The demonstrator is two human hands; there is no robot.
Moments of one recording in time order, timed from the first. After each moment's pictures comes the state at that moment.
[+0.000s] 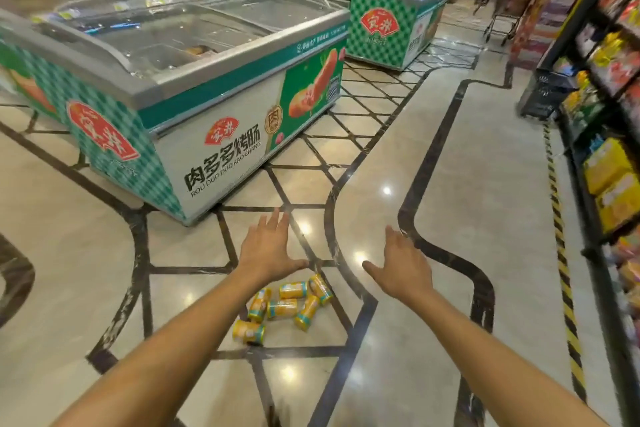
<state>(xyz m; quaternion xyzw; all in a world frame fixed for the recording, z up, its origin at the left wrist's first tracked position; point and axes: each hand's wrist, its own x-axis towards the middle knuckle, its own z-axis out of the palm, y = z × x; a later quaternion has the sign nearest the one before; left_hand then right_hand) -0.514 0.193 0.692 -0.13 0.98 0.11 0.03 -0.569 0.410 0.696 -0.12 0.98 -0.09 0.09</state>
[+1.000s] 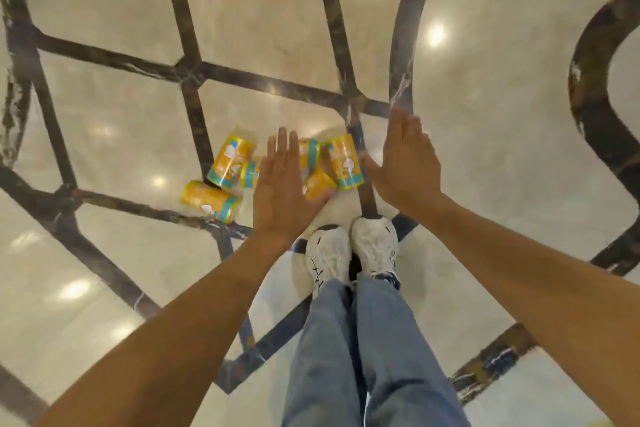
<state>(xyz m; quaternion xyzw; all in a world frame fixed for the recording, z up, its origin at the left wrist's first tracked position) -0.797 0.168 0.154 -0.32 0.91 0.23 0.12 -0.937 0.277 0.183 -0.26 0.93 -0.05 0.27</state>
